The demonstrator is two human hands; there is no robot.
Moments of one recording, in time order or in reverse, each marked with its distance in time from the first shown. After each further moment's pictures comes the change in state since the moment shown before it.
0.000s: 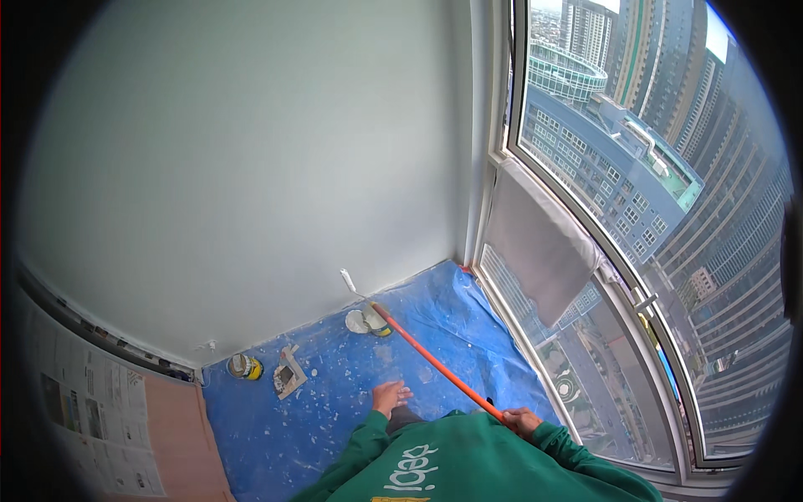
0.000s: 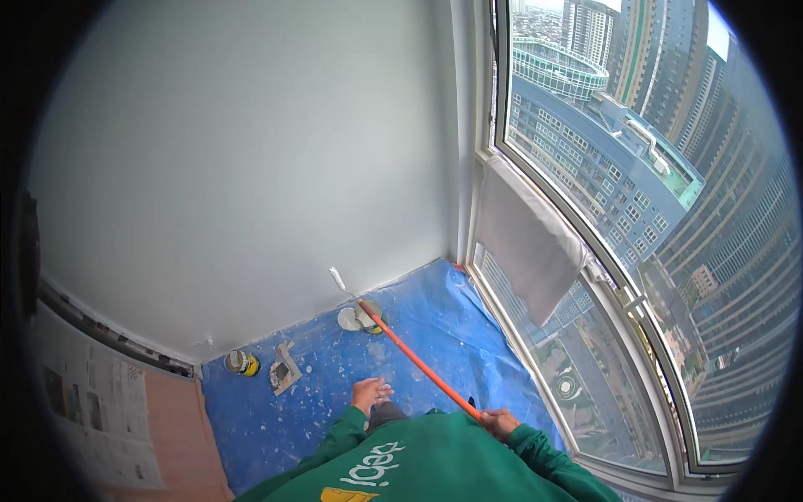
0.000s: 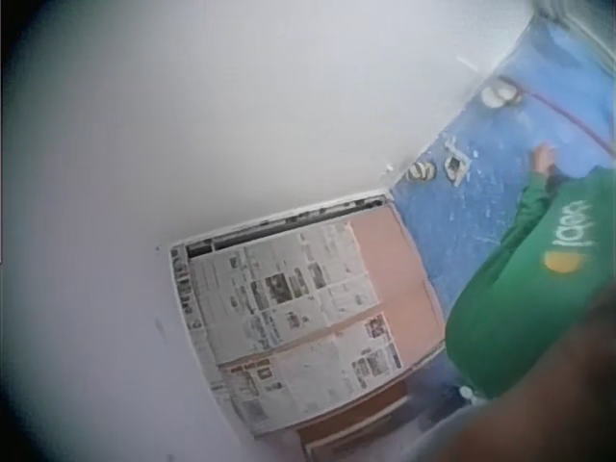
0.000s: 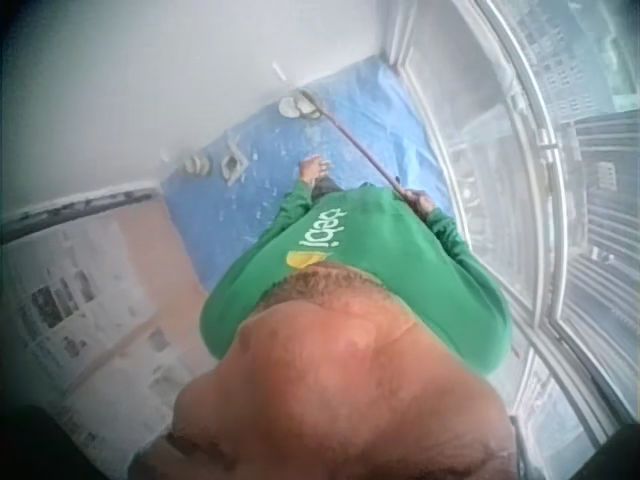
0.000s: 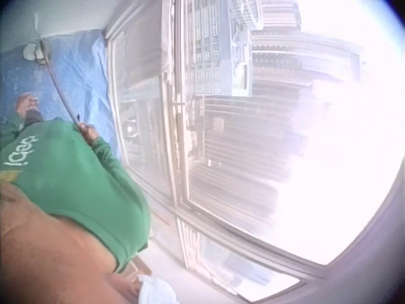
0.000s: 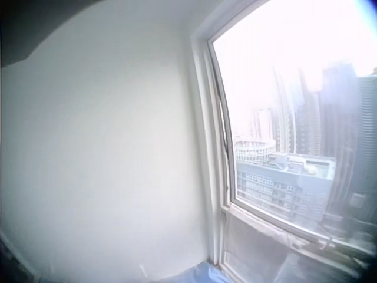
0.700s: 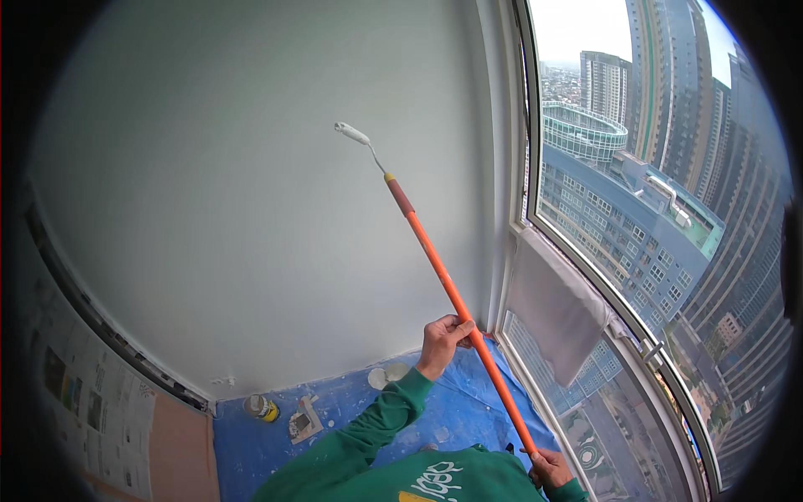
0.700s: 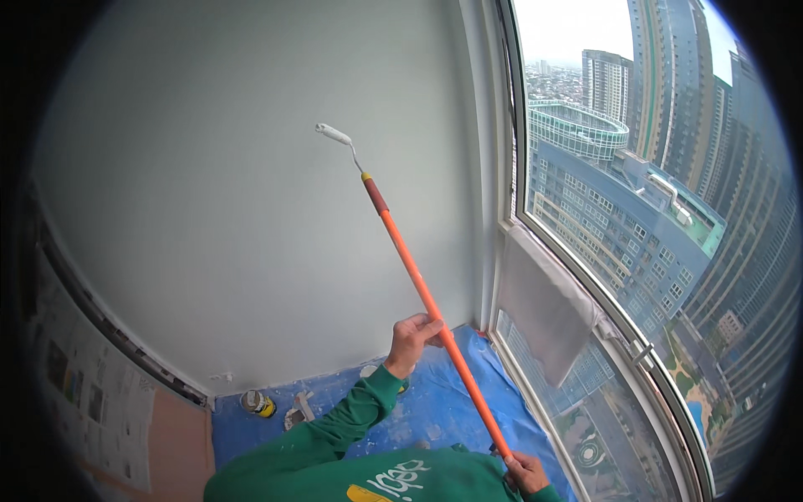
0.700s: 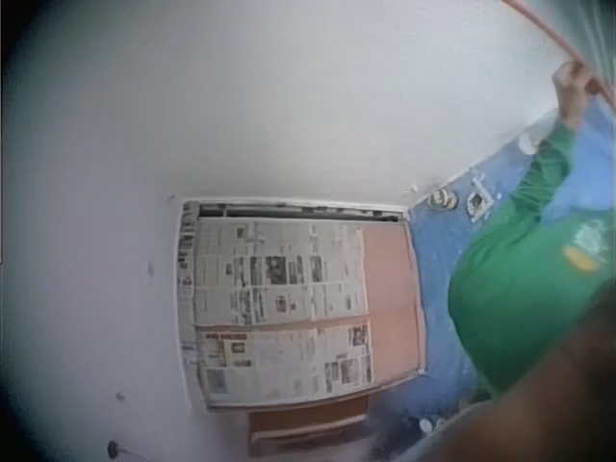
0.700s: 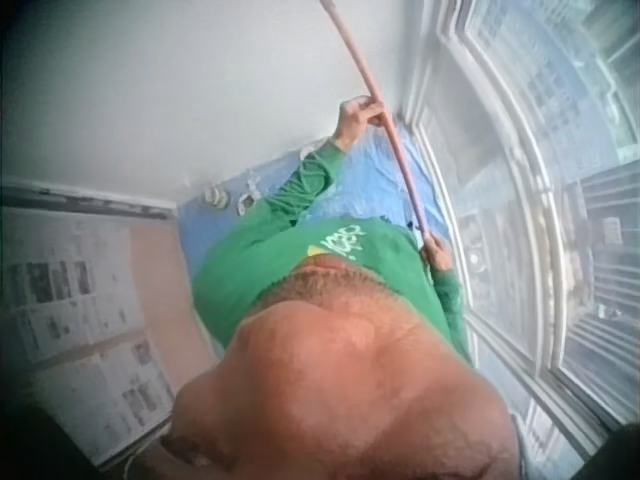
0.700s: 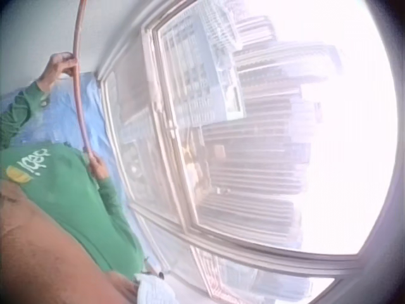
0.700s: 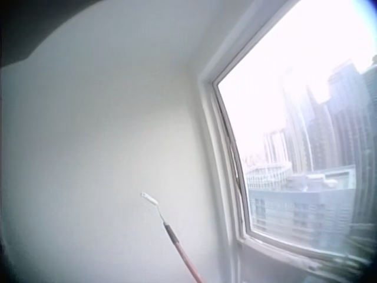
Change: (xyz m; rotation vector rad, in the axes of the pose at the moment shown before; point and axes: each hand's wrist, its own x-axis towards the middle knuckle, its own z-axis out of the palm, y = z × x) left_hand -0.111 0.295 0.194 0.030 -0.423 0.780; right_hand -0.097 -0.044 0.016 0.121 0.186 -0.442
